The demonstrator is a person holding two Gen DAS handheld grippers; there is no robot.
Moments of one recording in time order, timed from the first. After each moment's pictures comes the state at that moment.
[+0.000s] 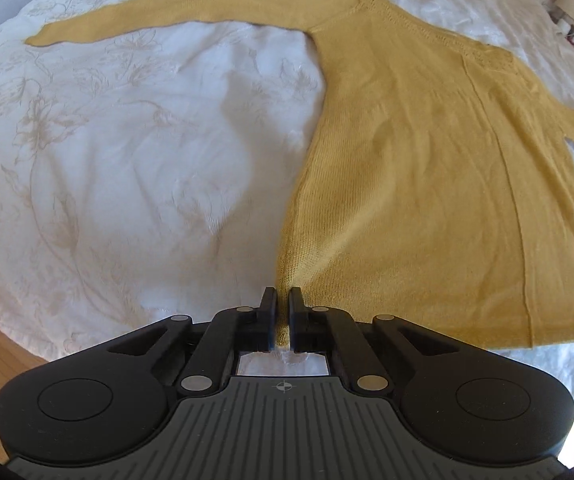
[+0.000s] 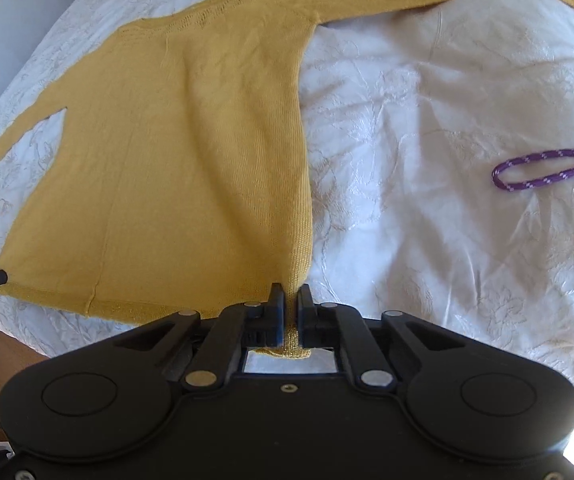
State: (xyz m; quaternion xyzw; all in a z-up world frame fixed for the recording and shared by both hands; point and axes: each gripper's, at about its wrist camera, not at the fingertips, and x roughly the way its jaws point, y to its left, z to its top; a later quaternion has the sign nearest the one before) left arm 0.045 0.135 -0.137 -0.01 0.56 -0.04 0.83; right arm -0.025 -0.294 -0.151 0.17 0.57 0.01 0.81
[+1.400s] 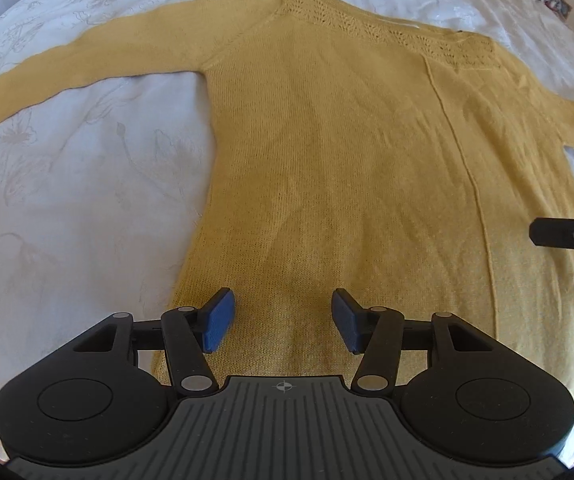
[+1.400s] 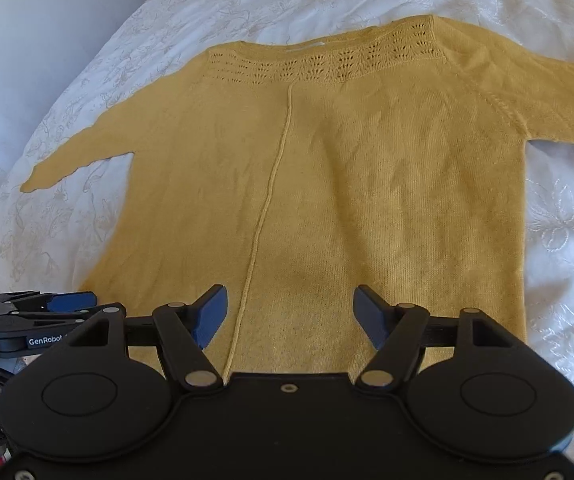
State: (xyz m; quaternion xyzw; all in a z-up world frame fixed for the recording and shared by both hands) left arm 0.151 0.044 -0.156 0.04 0.57 -0.09 0.82; right arm 0.133 -0.211 -0.143 0.16 0.52 0.12 0.83
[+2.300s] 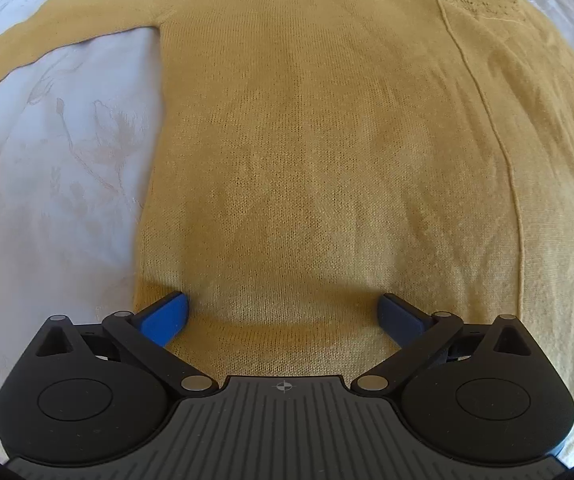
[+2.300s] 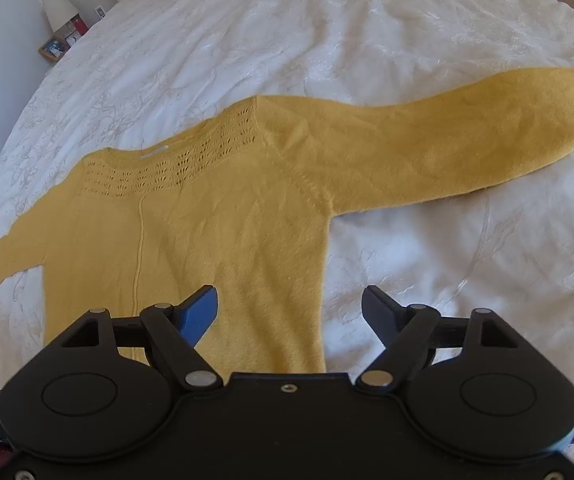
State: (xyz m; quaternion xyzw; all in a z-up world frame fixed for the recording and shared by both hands) left arm 0.174 0.000 -0.198 0.06 0.61 -0.06 0.78; right arm 0.149 -0.339 -0.085 0.19 0.50 -0.03 0.85
